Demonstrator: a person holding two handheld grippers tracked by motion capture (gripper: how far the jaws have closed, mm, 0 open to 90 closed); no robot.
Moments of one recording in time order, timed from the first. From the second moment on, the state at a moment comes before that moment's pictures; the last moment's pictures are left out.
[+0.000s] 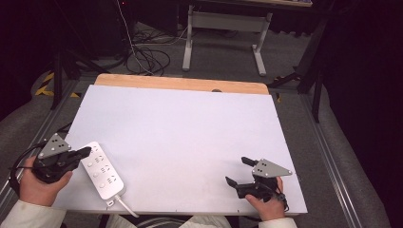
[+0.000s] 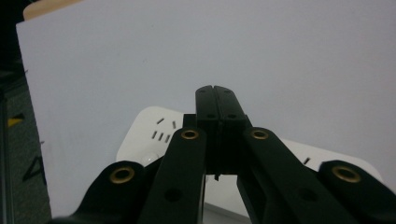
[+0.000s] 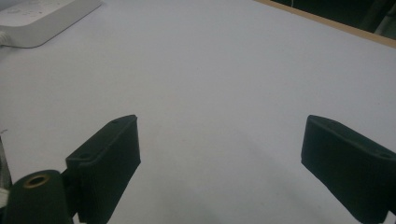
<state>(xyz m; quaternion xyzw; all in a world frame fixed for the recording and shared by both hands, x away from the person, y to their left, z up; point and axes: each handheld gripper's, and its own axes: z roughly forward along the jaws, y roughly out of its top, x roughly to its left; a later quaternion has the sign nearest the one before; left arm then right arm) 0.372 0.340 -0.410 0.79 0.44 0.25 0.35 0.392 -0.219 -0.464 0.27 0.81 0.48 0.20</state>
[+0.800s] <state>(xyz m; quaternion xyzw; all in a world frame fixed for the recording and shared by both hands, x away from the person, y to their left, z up) 0.393 0.346 -0.431 0.82 0.48 0.18 0.26 0.393 -0.219 -0.465 0.27 0.81 0.49 0.20</state>
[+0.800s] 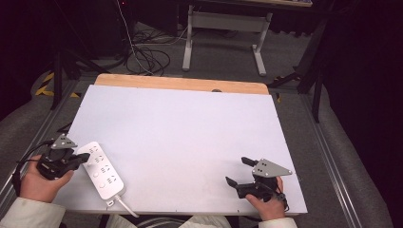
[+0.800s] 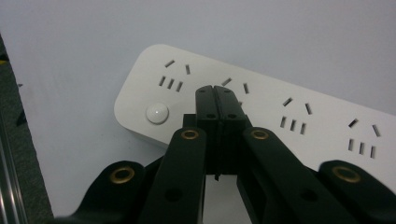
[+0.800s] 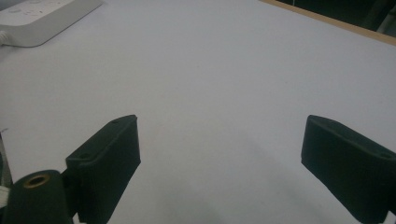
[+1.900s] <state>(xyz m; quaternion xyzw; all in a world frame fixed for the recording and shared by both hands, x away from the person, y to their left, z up) 0.399 0.342 -0.445 0.83 0.48 0.16 0.24 0.392 -0.219 -0.465 0.27 0.81 0.49 0.19</state>
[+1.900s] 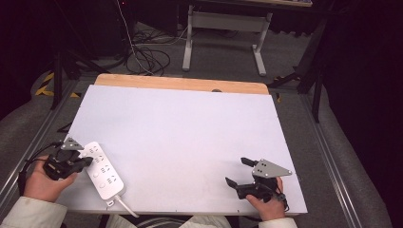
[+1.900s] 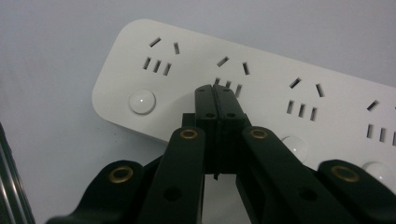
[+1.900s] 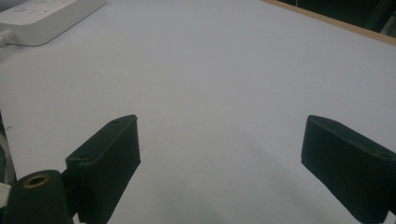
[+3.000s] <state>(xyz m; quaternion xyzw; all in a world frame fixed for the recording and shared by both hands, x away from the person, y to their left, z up) 0.396 0.337 -0.446 0.83 0.48 0.17 0.23 0.392 -0.219 -0.465 0.27 0.81 0.49 0.19</state>
